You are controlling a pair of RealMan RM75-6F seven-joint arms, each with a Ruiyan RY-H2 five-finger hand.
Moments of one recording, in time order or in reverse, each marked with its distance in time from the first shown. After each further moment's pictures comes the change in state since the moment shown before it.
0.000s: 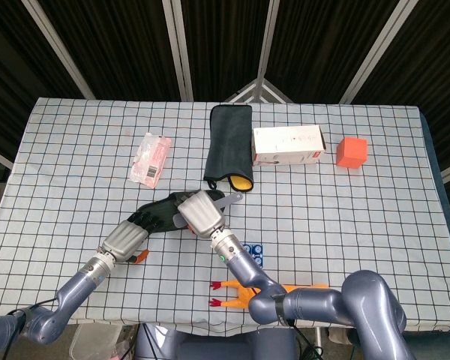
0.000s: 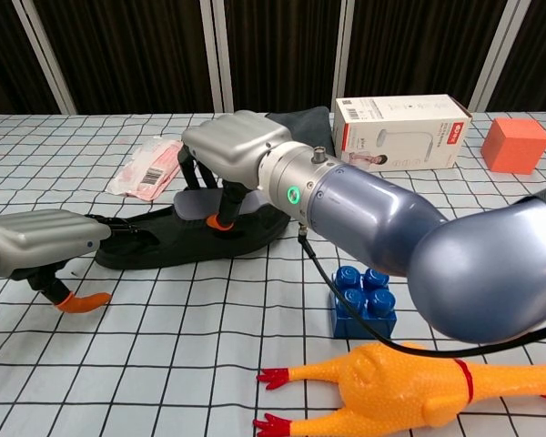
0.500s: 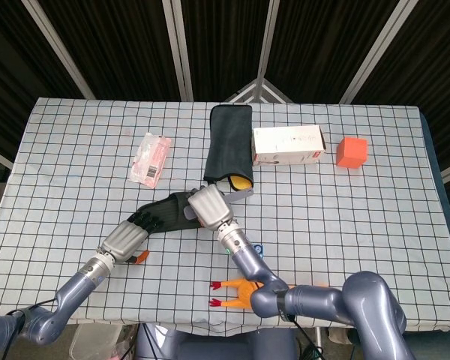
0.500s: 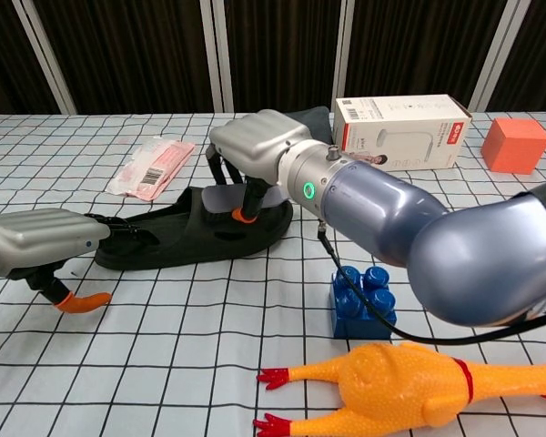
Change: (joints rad) left arm -0.004 0.004 0.010 -0.006 -0.002 0.011 -0.001; right arm -0.012 -0.006 0.012 0.073 0.041 -0.007 -0.032
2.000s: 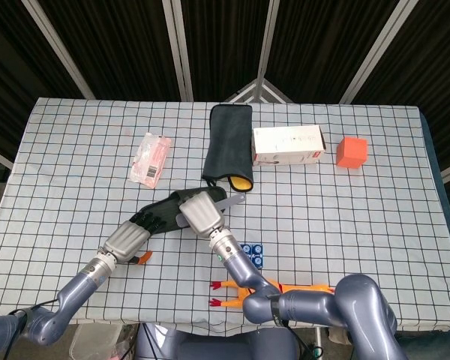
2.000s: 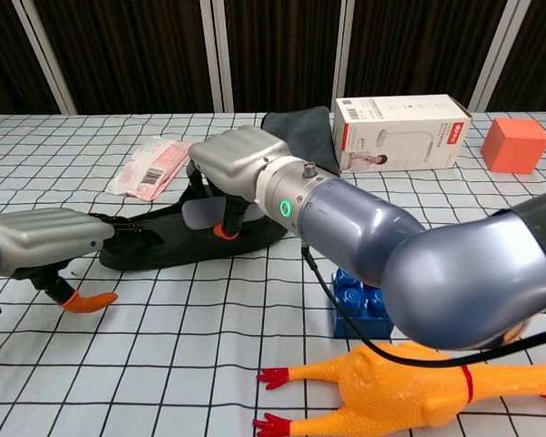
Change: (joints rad) left arm -0.016 0.000 0.013 -0.015 -0.019 0.016 0.014; right arm 0.008 -0.051 0.015 0.005 0.013 -0.017 -0.038
